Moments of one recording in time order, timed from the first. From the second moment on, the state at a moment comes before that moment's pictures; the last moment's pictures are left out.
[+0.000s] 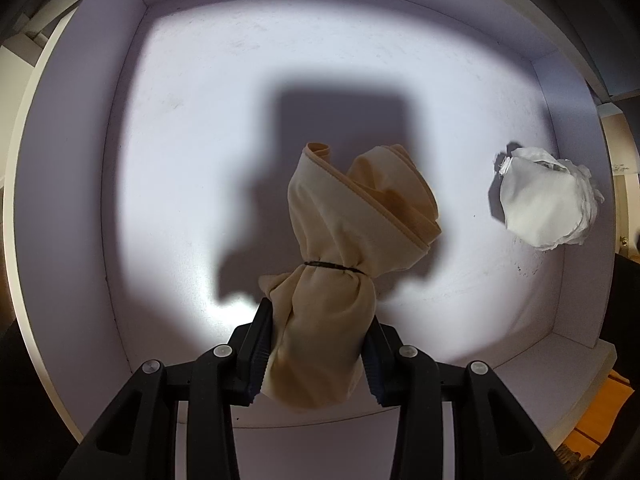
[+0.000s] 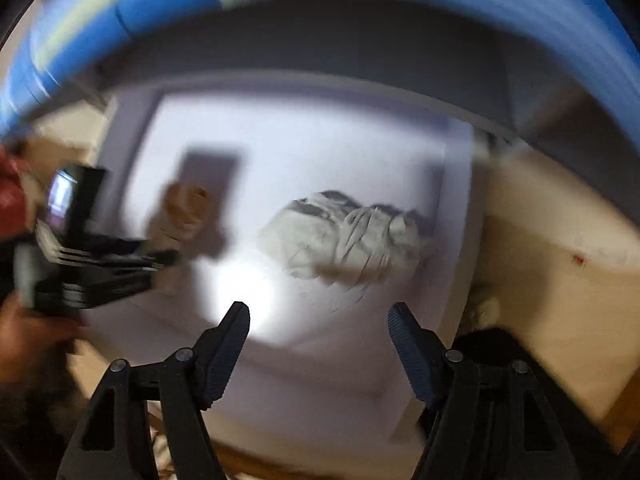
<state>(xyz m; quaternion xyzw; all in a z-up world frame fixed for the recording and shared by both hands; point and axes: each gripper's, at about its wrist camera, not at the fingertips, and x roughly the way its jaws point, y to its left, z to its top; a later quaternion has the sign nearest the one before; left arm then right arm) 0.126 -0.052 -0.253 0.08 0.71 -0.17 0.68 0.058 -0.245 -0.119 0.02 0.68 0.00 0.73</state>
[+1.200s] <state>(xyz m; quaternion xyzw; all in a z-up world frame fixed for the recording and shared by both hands) 0.115 -0.055 -0.250 0.07 0.71 -0.17 0.68 0.025 -0.233 -0.094 0.15 0.68 0.09 0.71</state>
